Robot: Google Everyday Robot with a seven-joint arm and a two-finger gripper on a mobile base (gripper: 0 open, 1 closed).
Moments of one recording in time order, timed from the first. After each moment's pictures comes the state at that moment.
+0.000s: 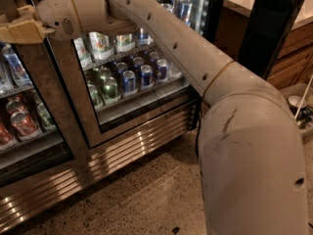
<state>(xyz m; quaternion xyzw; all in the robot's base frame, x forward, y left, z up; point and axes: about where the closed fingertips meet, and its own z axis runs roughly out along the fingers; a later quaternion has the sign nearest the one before) 0.541 0.305 1.031 -0.62 0.37 0.56 0.41</state>
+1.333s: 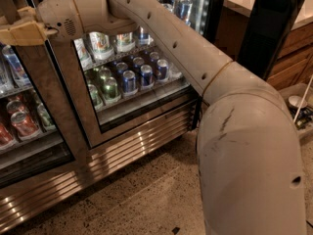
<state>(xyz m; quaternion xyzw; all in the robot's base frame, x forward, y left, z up) 0.529 0.298 1.031 -0.63 0.35 0.57 0.40</state>
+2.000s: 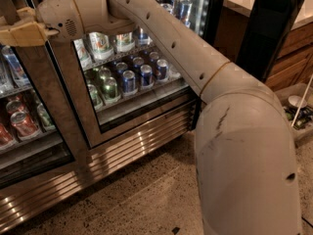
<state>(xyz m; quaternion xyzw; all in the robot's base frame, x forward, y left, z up) 0.524 0.295 1.032 -0.63 0.33 0.58 0.39</state>
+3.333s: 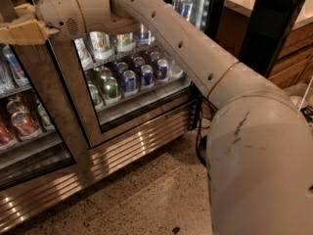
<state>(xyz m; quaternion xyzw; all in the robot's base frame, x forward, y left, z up) 0.512 0.286 1.042 -0.63 0.33 0.58 0.40</state>
